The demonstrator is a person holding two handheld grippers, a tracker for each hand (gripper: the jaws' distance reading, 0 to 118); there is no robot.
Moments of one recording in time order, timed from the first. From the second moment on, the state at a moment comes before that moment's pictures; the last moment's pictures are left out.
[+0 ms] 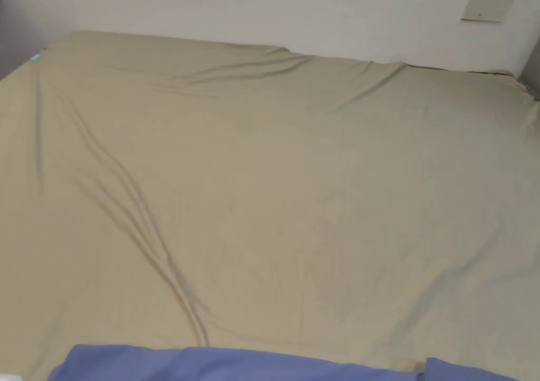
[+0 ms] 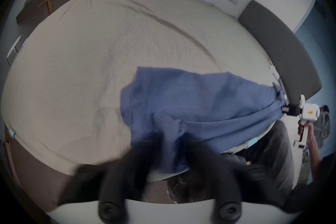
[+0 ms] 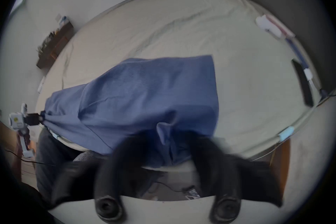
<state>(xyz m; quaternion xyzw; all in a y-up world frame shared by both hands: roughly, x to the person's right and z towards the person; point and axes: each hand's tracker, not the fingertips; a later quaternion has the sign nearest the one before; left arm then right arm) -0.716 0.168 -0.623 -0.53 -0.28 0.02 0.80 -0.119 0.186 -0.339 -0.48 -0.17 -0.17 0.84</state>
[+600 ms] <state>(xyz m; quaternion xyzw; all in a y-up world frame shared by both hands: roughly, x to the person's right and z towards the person) -0.725 0.081 -0.703 -0.55 -0.44 0.42 0.57 -0.199 0.352 -0.360 -0.20 -0.11 -0.08 0.97</state>
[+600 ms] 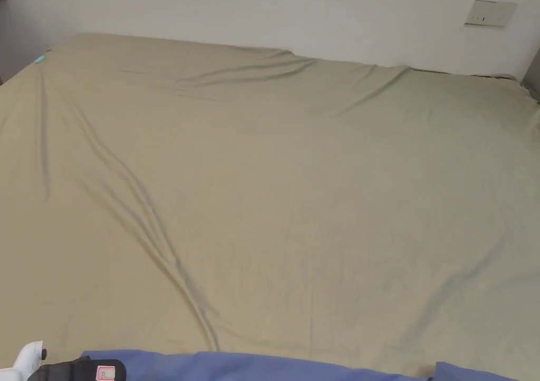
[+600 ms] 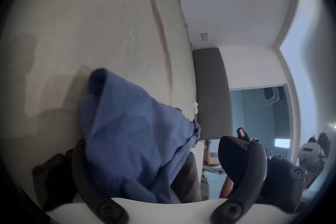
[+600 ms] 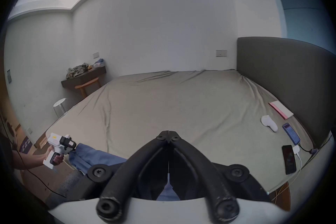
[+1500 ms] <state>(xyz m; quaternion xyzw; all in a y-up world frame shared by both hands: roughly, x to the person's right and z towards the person) -0.846 0.205 -0.729 -0.53 -0.30 0.24 0.76 -0.233 0.344 -0.384 -0.21 -0.07 -0.10 0.97</state>
